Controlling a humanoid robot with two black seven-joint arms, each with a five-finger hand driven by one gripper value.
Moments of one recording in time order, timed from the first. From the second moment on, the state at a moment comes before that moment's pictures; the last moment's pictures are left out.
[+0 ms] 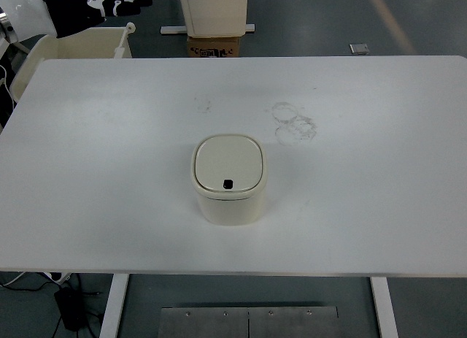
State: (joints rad) left arm -1.30 0.87 -0.31 -1.25 -0.01 -0.47 0.06; right arm 0.01 0.00 0.33 0.20 -0.14 0.03 0.07
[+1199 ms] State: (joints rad) left arm -1.84 0.71 0.27 -1.51 0.21 -0.61 0.16; right arm 0.01 0.00 0.33 0.20 -0.14 0.03 0.07
